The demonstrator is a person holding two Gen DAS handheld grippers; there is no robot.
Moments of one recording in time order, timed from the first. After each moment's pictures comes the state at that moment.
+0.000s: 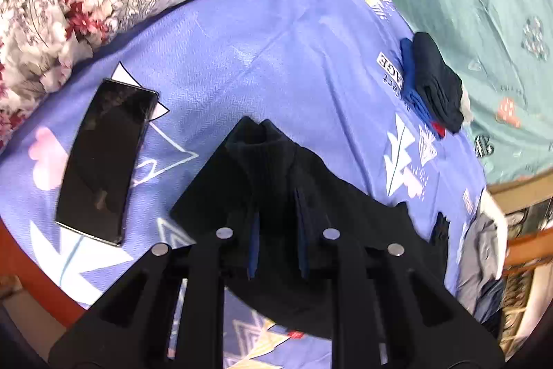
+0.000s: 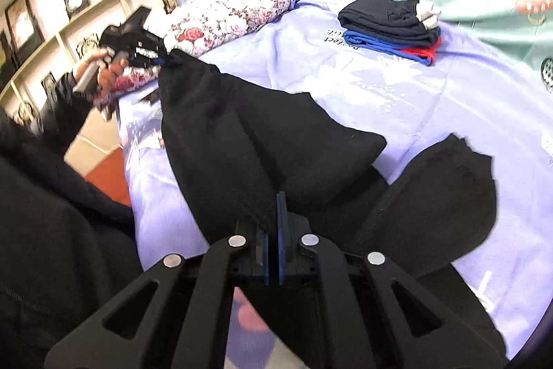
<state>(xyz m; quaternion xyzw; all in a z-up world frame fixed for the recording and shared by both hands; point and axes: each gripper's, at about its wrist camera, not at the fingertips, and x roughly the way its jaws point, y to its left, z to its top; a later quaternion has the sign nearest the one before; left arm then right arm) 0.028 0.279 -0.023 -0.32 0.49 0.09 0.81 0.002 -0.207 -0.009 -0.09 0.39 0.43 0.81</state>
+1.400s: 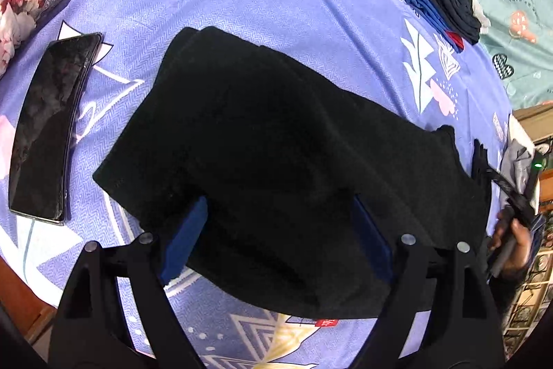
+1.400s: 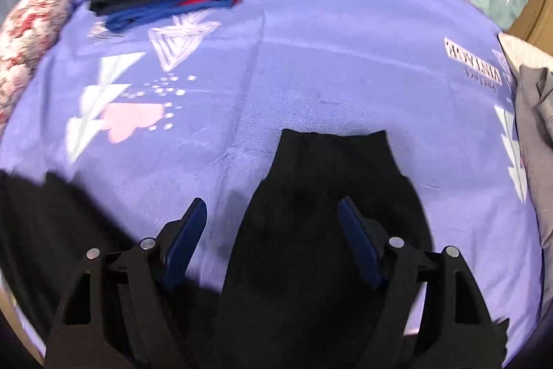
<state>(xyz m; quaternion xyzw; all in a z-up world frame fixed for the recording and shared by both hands) 0.032 0.224 -0.086 -0.24 0.57 0.04 0.78 0.199 -0.204 -0.087 -0.03 0.52 0.06 0.85</state>
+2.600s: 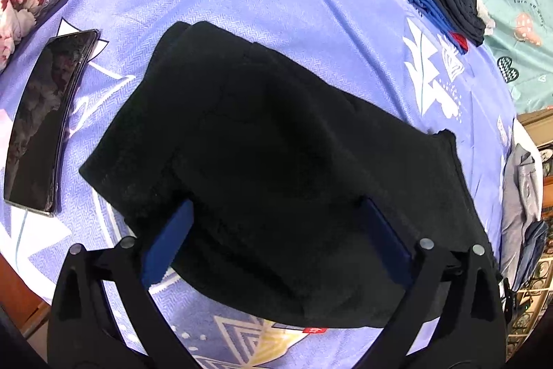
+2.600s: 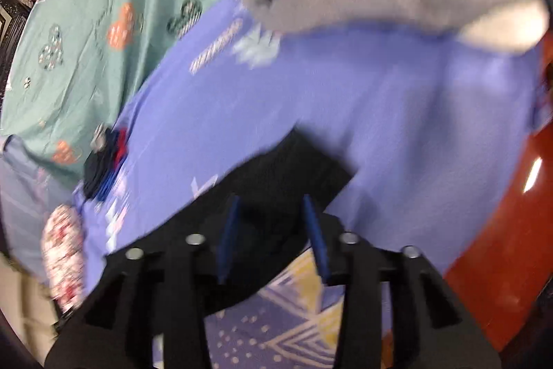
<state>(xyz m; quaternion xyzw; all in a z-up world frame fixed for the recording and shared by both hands) 0.036 0.213 -0.089 -0.24 0.57 0.05 0.78 -0.105 -0.508 -0.054 0.35 0.33 -0.13 0.87</state>
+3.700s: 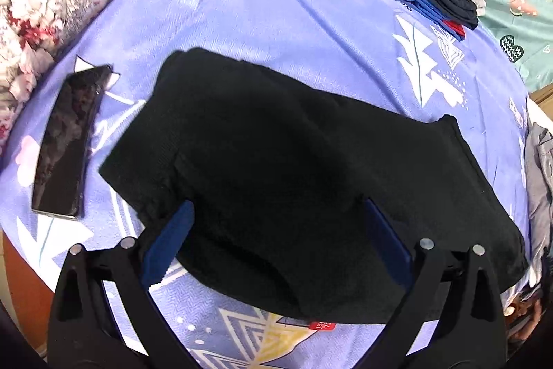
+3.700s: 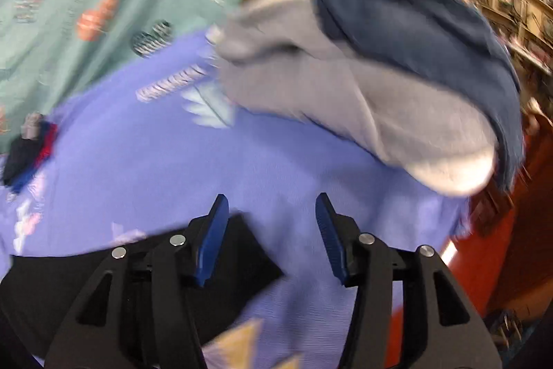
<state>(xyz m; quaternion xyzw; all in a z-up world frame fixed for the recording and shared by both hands) 0.027 0.189 -0.074 -0.15 0.55 0.08 0.82 -0.053 -0.482 -0.031 0.17 0.33 -0.15 0.91</state>
